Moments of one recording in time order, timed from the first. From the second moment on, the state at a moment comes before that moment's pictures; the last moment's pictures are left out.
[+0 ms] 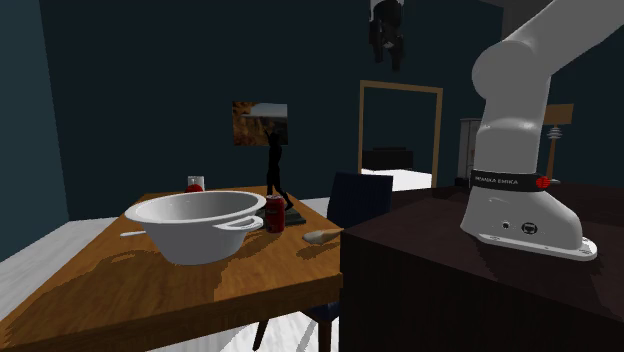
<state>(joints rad) -0.02 -0.79 0.00 -2.40 0.06 1.51 -0.02</state>
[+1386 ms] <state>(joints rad) 0.03 -0.27 0.20 -2.49 0.12 2.18 0.15</state>
